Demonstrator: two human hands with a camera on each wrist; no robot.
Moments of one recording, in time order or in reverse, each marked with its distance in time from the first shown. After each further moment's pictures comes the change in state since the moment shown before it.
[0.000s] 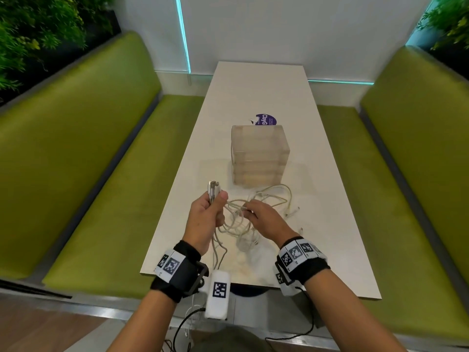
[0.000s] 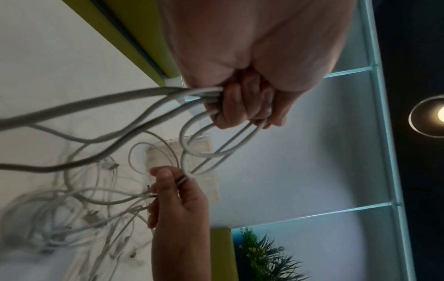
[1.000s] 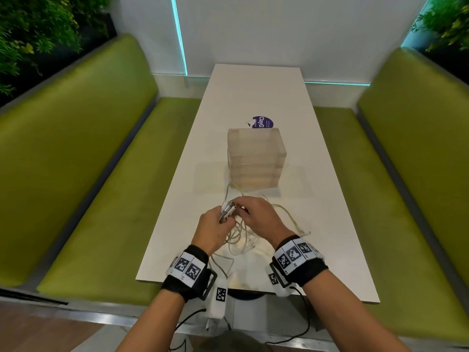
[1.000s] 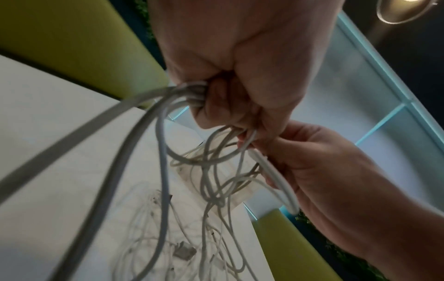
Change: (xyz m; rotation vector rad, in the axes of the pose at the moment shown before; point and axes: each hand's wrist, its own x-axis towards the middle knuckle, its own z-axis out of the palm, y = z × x) left_hand 0.014 -0.024 0.006 0.724 -0.064 0.002; right_hand 0.001 -0.027 -0.017 -0.032 0.102 -0.090
